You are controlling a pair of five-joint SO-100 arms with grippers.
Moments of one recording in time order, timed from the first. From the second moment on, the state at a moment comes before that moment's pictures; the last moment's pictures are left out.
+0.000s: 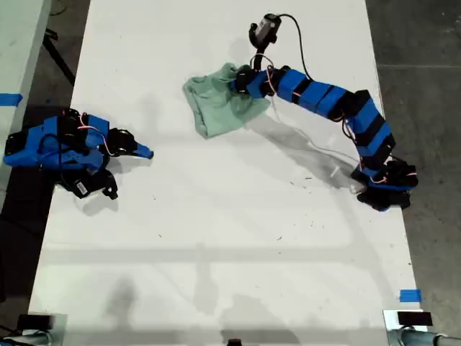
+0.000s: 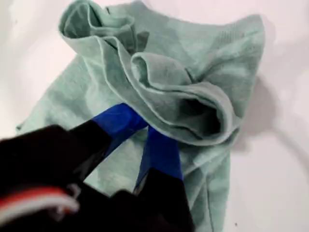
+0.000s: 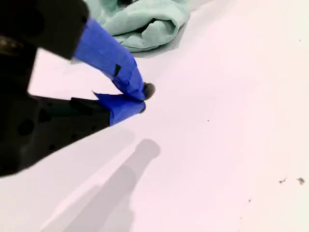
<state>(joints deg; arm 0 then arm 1) -15.2 194.5 174.0 72.5 17.4 36.8 44.7 51.6 25.3 -46.8</state>
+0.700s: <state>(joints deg) -15.2 195.4 174.0 73.2 17.4 36.4 78.5 92.4 25.0 -46.5</state>
